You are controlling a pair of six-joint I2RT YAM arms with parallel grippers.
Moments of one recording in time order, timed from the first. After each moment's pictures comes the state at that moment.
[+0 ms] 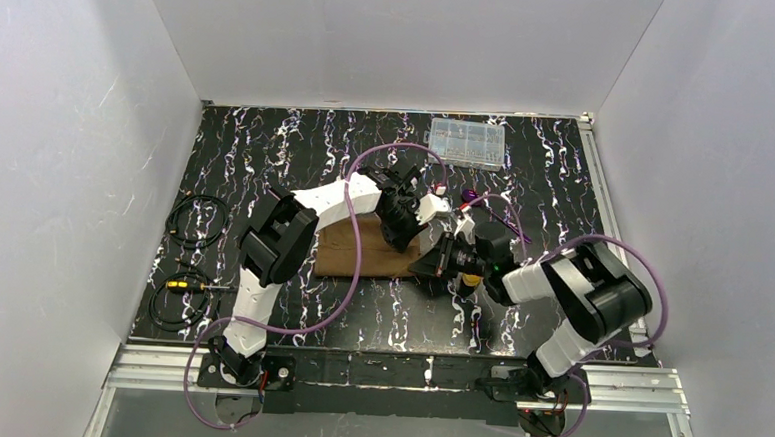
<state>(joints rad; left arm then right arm) -0.71 2.11 1.57 -0.74 0.41 0.50 0.53 1.59 0.39 0.76 -0.63 0.83</state>
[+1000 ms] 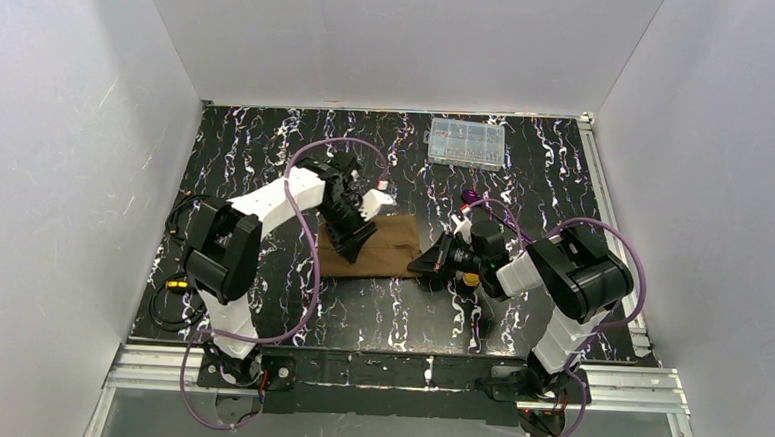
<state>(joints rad) -0.52 1.81 1.33 -0.96 0.44 0.54 0.52 1.76 0.43 0.83 -0.61 0.97</state>
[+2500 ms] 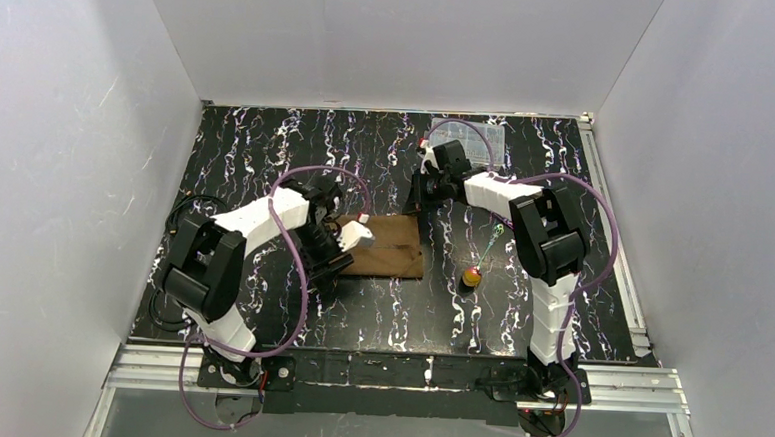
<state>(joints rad) -0.45 1.66 1.09 -1.07 0.37 0.65 0.49 2.08 1.40 -0.20 -0.45 0.34</state>
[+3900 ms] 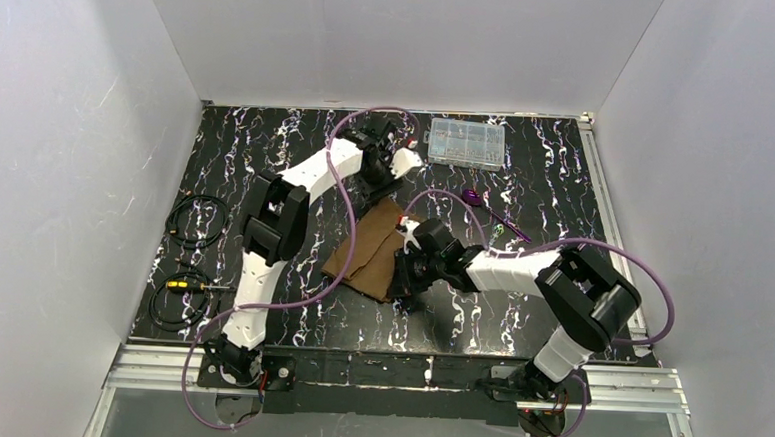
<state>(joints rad) -0.52 2.25 1.86 -0.82 0.06 0.63 0.86 1.63 0.71 0.10 -0.38 0.56</state>
